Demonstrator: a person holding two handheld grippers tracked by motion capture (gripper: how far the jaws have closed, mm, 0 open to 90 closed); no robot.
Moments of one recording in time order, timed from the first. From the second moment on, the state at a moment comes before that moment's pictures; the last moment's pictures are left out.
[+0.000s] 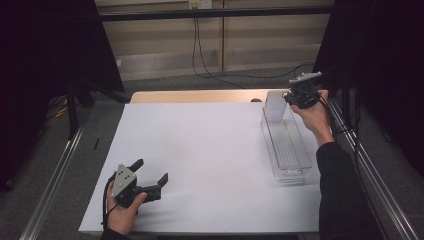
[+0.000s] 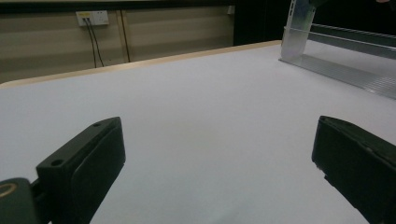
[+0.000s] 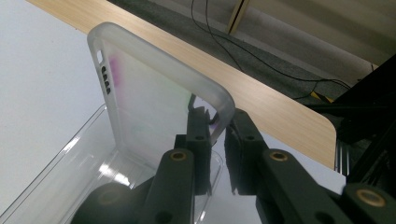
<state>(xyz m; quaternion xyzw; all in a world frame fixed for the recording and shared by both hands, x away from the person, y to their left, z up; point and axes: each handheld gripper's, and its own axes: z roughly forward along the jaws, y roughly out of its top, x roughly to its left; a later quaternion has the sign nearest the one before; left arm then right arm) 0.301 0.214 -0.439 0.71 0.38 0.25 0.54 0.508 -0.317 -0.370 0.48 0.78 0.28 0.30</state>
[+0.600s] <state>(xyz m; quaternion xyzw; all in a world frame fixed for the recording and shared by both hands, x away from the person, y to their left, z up) 0.301 0.213 -0.439 0.71 0.38 0.25 0.54 0.509 -0.324 -0.372 0.49 0.77 0.30 0.29</state>
